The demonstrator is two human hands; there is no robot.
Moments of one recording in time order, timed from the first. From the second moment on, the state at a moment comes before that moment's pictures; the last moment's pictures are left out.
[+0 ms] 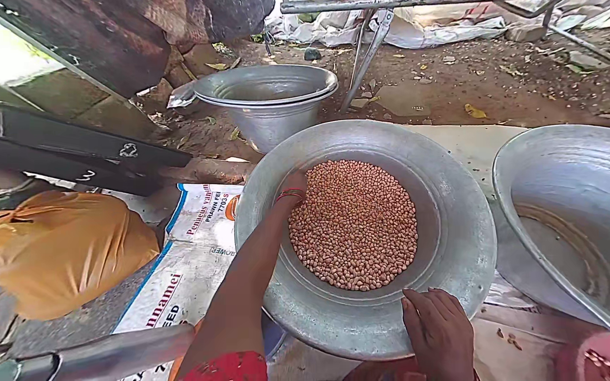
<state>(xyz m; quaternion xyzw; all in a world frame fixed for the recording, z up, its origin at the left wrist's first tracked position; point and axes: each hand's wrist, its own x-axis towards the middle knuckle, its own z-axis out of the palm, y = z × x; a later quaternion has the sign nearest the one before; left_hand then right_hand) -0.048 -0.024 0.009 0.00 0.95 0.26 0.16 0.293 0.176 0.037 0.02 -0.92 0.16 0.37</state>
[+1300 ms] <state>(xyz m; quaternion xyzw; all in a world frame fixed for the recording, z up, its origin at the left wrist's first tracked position) 0.018 0.037 0.015 0.18 0.92 0.16 0.29 0.291 0.177 0.037 0.02 -0.91 0.16 0.38</state>
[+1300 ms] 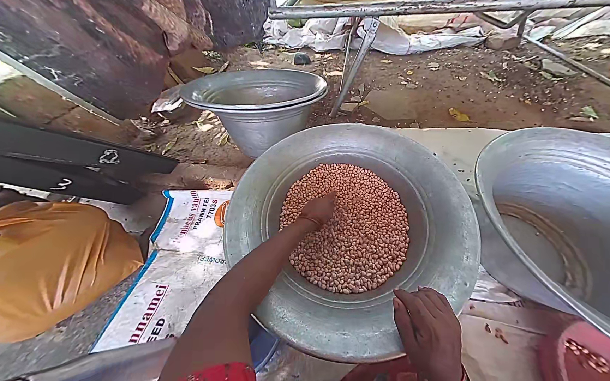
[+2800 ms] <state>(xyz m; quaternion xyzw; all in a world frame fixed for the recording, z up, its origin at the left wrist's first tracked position) -0.005 -0.032 0.032 0.13 0.93 0.26 0.21 0.294 0.174 0.040 0.01 -0.92 0.15 0.37</state>
